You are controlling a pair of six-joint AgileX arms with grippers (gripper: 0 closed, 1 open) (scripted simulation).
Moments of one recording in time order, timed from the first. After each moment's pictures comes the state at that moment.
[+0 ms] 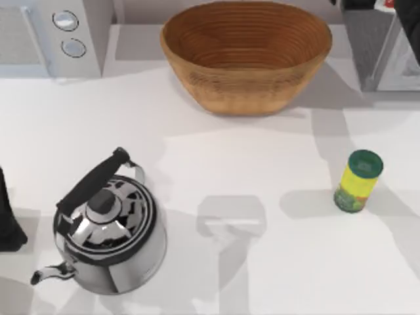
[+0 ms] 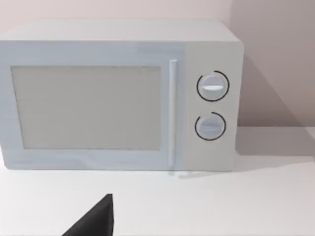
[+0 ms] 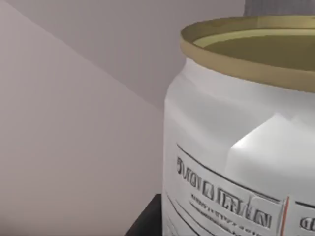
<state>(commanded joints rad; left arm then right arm) 0.00 0.00 0.00 0.00 0.00 0.00 0.44 1.44 1.00 0.42 0.45 0.01</state>
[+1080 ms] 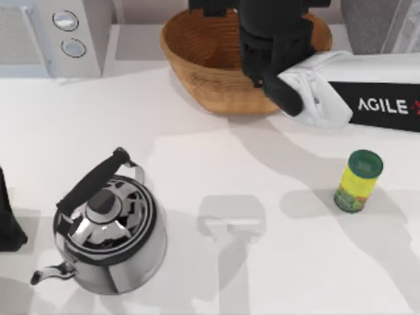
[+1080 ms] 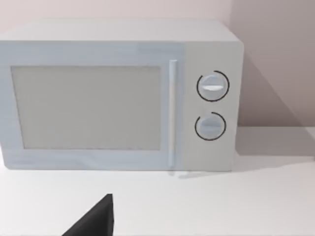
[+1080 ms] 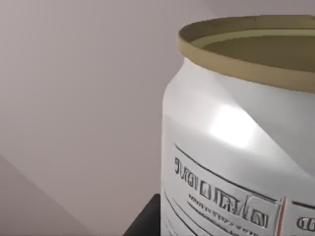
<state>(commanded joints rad) 0.00 0.00 0.00 0.00 0.00 0.00 0.63 2.09 1.45 0.61 0.65 0.02</state>
